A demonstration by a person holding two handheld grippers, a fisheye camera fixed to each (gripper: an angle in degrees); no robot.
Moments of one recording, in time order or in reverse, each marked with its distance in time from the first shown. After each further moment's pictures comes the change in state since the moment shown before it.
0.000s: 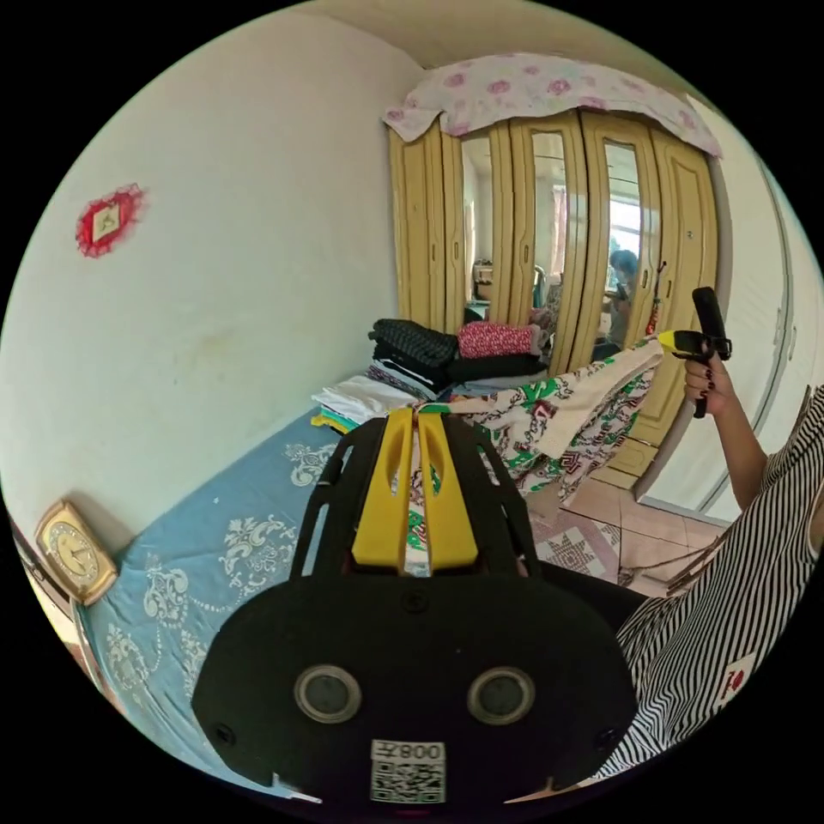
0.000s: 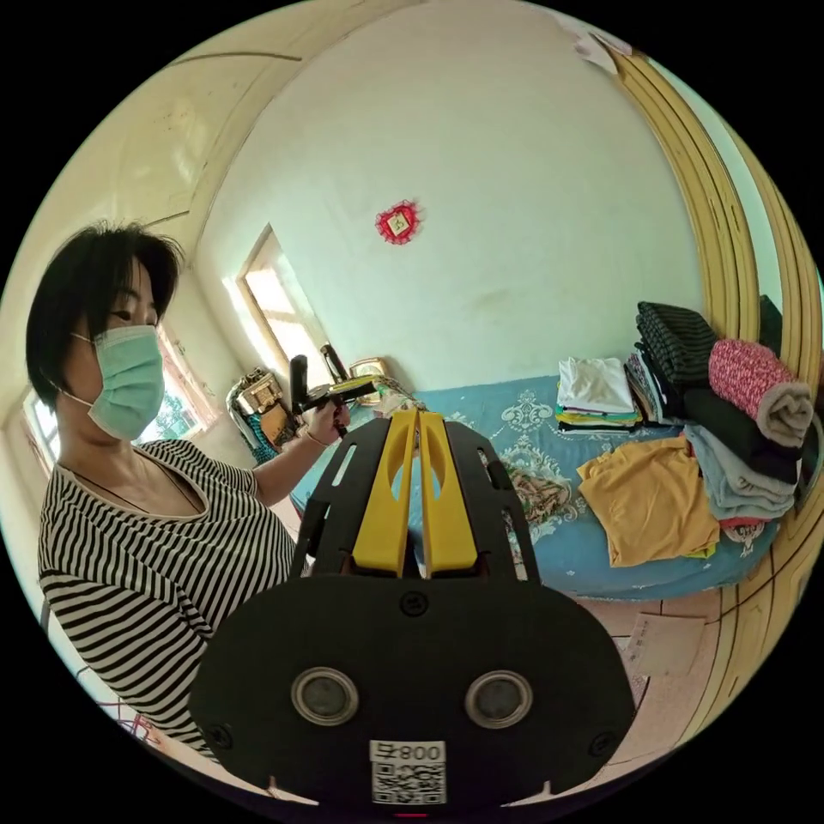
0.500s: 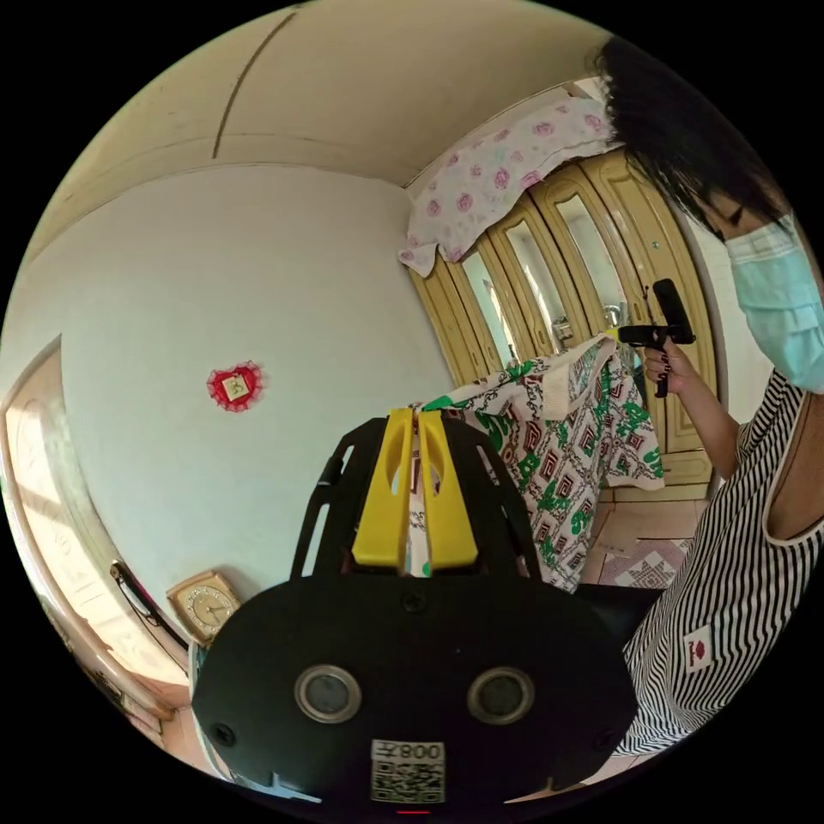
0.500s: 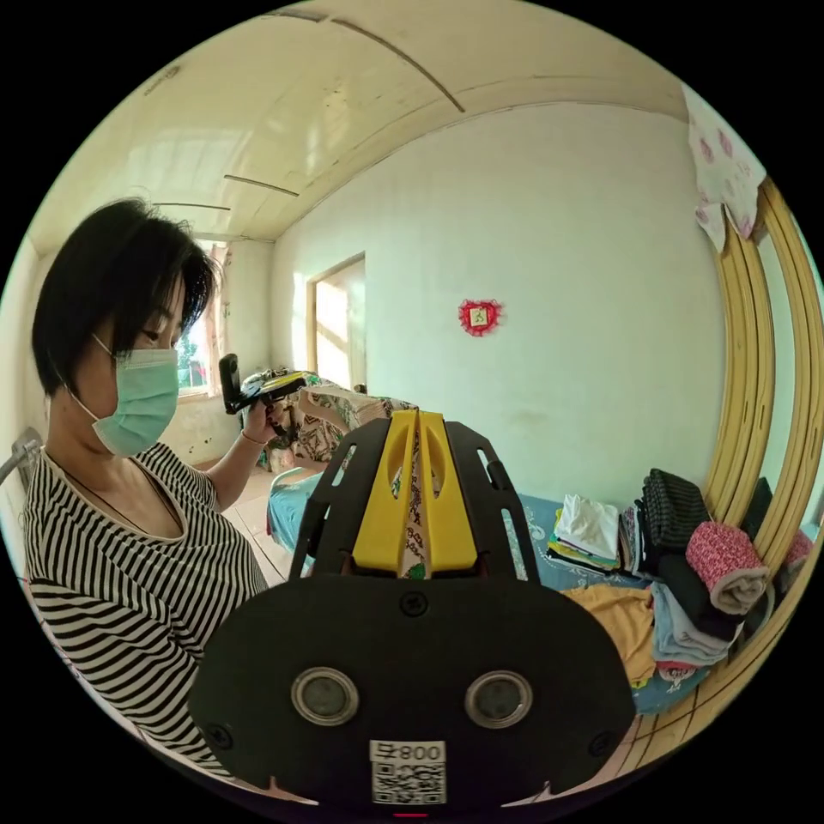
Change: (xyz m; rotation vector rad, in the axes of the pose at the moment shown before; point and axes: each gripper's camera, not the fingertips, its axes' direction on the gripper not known) left arm 0.126 0.106 -0.351 0.335 -0.356 0.197; right arm -0.202 -0.074 -0.056 0.237 0.036 -0.398
